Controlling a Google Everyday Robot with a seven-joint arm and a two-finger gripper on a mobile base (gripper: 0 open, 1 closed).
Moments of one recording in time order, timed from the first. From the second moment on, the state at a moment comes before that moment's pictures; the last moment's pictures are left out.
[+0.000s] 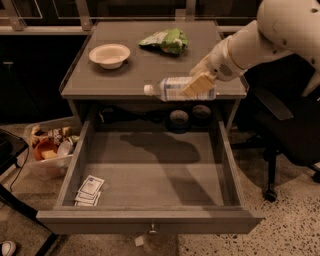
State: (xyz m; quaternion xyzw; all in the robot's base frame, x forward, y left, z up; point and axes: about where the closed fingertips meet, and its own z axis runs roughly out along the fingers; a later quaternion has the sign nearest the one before) arm 0.641 -0.111 0.900 -0.52 0.77 0.11 0.36
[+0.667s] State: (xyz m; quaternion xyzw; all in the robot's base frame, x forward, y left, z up) arm 0.565 -0.082 0.865 -0.59 0.73 0.15 0.31
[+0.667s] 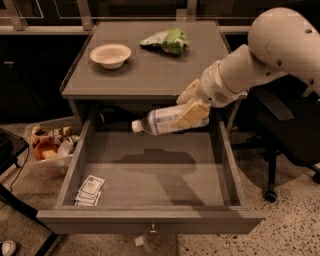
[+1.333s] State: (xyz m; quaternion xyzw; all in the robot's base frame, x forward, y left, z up) arm 0.540 -0.053 0.819 -0.61 0.73 0.17 0.27
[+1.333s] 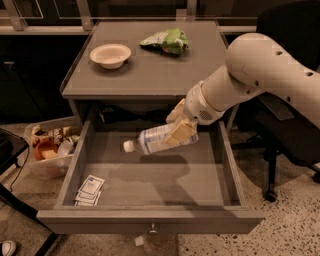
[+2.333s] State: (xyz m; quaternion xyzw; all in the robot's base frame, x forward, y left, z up) arm 0.508 0.009 0.681 -0.56 0.75 0.29 0.21
